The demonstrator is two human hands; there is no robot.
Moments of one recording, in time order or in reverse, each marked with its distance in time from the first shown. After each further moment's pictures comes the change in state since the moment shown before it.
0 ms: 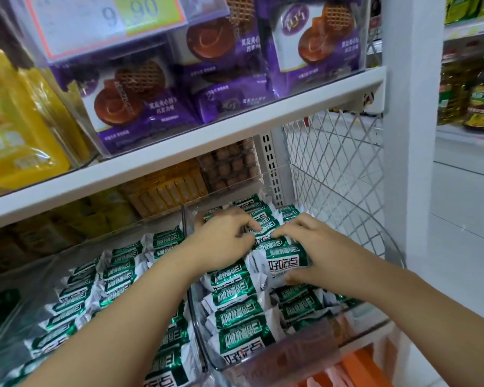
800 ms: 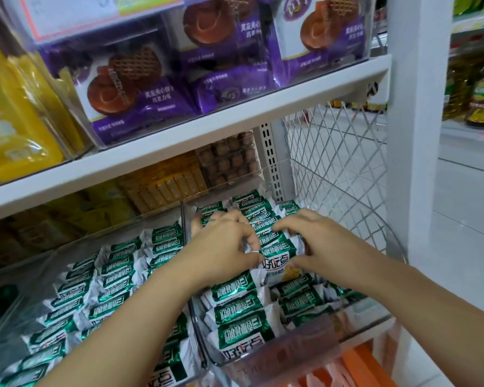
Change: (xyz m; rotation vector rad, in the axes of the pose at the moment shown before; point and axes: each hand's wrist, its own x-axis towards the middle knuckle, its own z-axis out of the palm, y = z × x) left_hand -0.026 0.017 0.004 0.107 0.026 -0.035; right_hand 0.004 0.002 0.001 0.021 0.048 0.015
